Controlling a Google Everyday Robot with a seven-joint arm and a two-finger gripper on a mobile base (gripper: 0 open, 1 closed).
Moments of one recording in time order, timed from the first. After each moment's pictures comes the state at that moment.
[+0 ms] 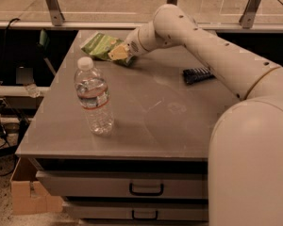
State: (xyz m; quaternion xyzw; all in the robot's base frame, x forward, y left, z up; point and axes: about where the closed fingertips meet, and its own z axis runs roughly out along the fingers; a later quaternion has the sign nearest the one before) arm 0.798 0.063 0.842 -0.42 0.78 0.19 0.43
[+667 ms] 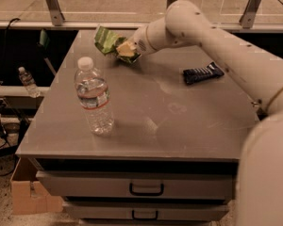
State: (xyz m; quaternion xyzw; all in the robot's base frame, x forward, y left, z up) arm 0.766 0.052 0.873 -0.44 0.75 0.21 0.45
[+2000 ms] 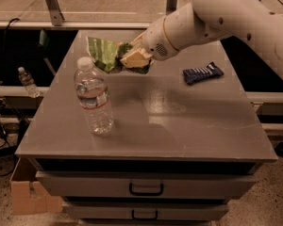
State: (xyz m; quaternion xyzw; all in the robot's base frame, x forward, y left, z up) arm 0.619 0.024 0.925 -0.57 0.68 0.20 0.41
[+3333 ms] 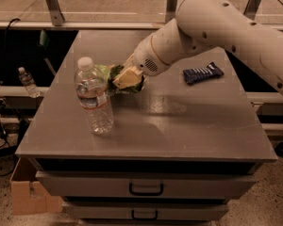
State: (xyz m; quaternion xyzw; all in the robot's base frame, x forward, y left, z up) arm 0.588 0.044 0.887 -0.57 0.72 0.21 0.35
